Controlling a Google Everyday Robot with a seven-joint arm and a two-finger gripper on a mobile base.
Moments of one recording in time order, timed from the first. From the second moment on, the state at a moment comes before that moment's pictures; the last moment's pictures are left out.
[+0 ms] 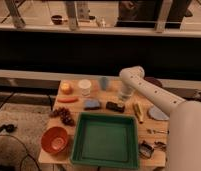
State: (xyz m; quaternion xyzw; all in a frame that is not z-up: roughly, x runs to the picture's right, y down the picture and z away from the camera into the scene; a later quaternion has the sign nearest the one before) arm 0.139 0.091 0.904 -0.35 -0.03 0.11 0.93
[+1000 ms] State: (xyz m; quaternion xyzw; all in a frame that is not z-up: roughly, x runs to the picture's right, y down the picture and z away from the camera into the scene) arm 0.132 0.091 0.903 -0.37 -0.04 0.10 0.92
